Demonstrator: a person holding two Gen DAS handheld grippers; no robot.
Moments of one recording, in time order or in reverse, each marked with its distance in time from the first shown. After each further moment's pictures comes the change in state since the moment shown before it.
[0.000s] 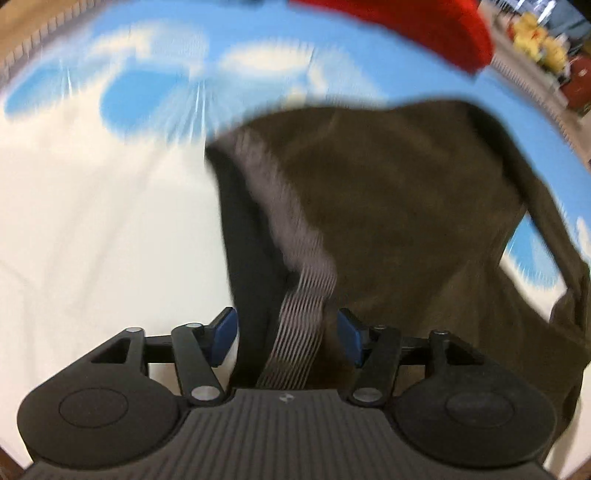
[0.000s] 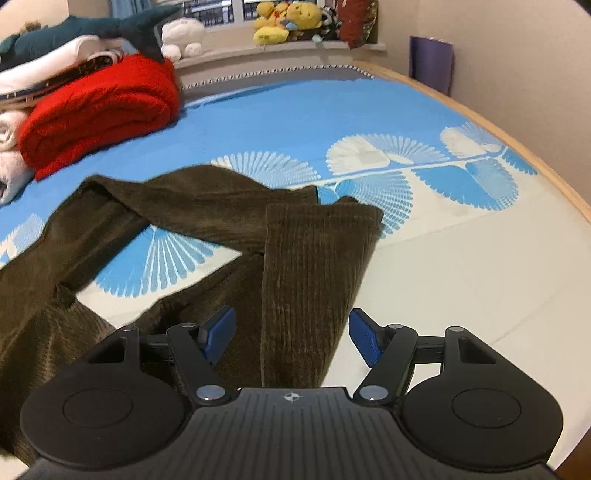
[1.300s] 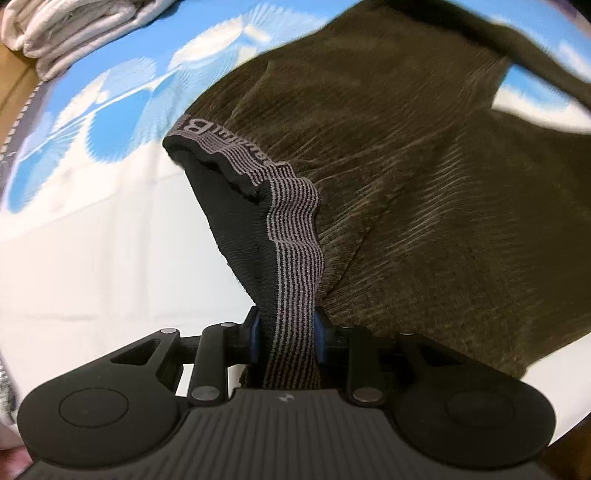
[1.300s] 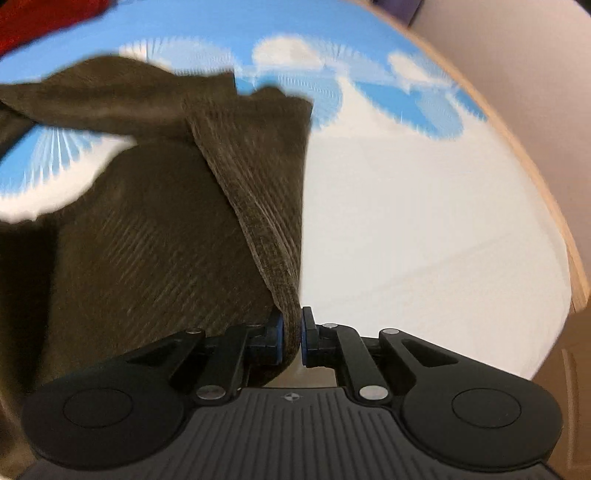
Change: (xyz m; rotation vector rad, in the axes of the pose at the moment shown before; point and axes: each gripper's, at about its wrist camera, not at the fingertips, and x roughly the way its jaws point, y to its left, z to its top) left arm -0.019 -0.016 -0.068 0.490 0.036 0.249; right arm 0.045 -0.029 -0.034 -0.094 0.327 -0.291
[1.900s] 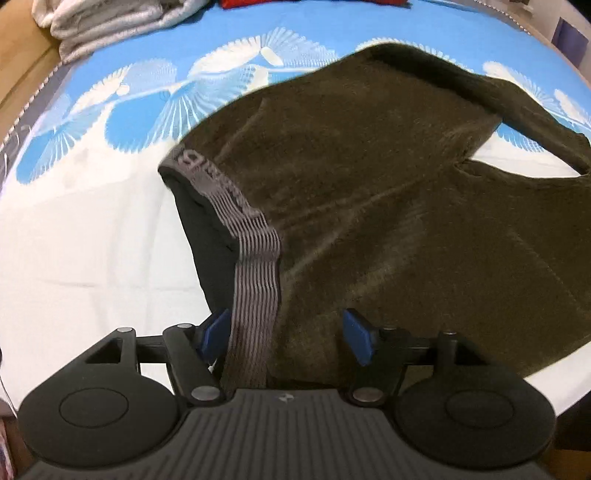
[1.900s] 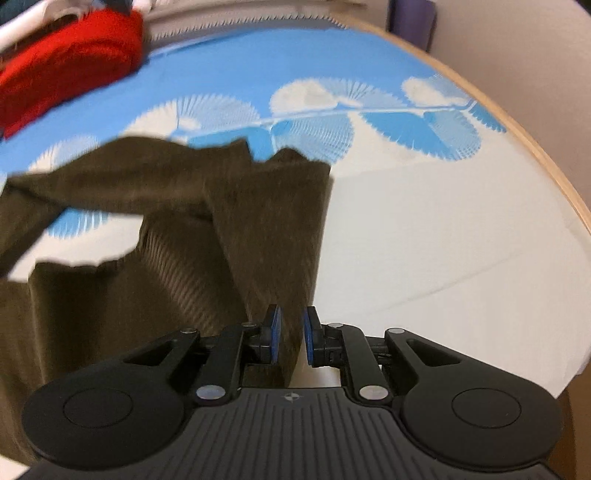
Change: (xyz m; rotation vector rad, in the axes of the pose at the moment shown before) left arm -0.063 -0.007 -0.004 -0.139 -0.103 -0.091; right arm -0.025 -0.065 0.000 0.075 -0.181 0.227
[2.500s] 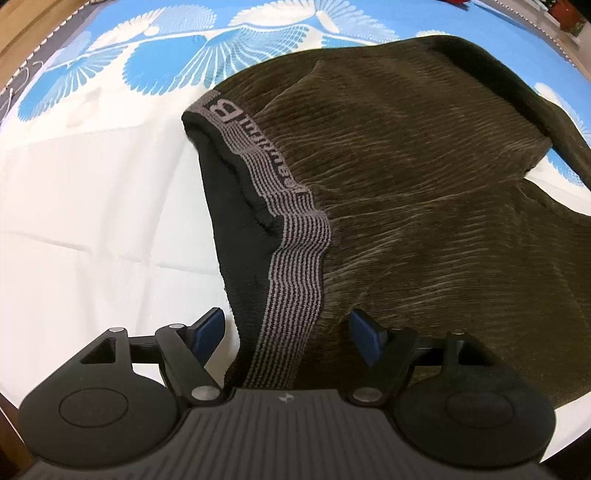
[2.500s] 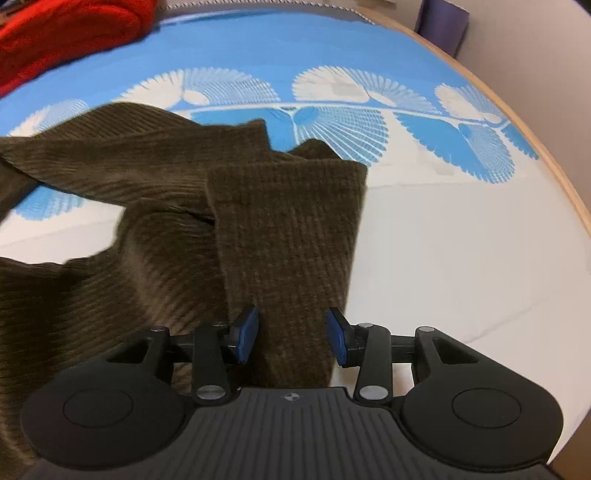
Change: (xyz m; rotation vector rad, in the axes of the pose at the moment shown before) left arm 0.057 0.050 -0.009 -0.164 0.101 -0.022; right arm 0.074 0.035 0.021 -0.129 0.049 -0.072
